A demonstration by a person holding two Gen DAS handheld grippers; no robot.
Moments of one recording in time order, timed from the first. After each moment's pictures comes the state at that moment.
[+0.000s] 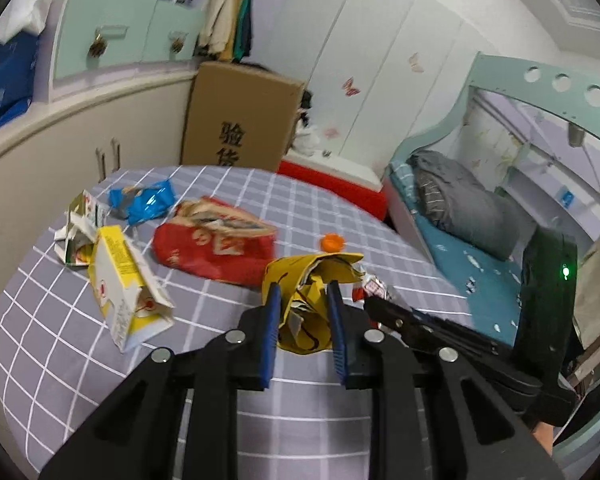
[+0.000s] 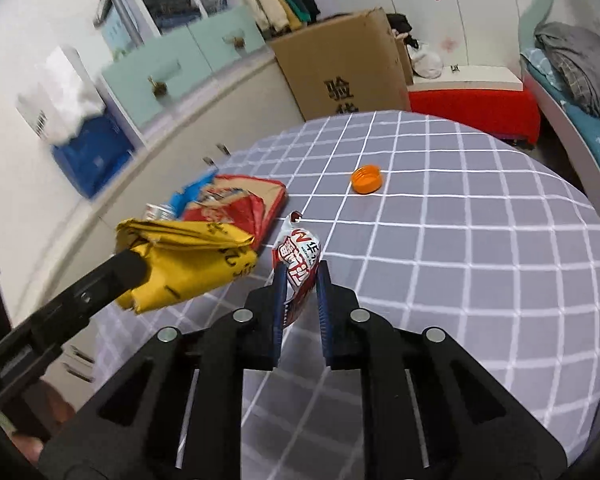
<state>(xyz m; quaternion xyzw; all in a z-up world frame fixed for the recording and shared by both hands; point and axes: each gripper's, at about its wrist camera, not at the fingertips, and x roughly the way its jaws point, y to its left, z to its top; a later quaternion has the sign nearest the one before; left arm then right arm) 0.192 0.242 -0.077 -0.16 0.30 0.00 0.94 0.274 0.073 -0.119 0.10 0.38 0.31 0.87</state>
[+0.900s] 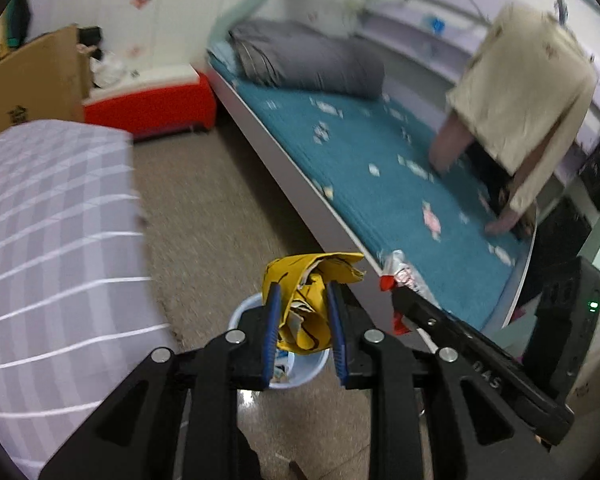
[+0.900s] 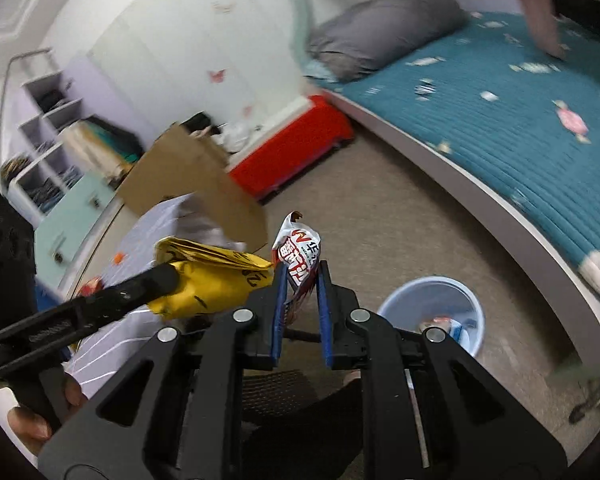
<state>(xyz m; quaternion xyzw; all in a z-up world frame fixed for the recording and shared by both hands) 0.225 -0.131 -0.169 0.00 0.44 -0.27 0.86 0.134 -0.306 -0.221 0.32 0.30 0.04 0.90</state>
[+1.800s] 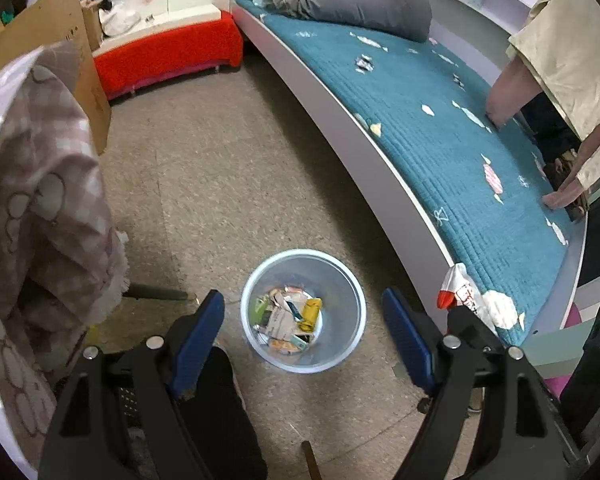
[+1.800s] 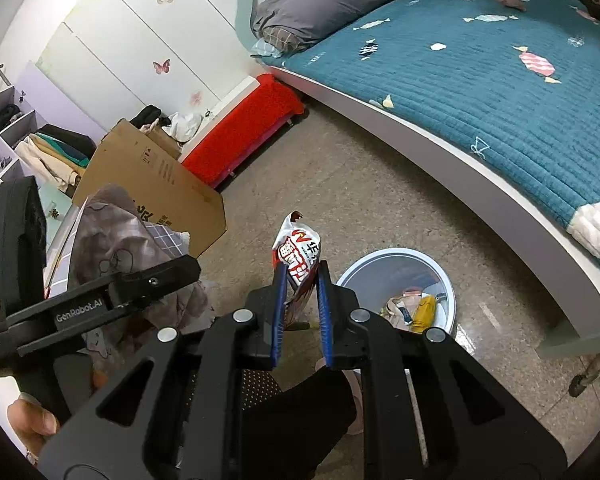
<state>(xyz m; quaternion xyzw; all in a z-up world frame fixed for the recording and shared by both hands) 0.281 -0.172 -0.260 0.03 0.52 -0.19 0.83 0.154 -0.337 -0.295 0.34 0.35 -0.01 0.87</state>
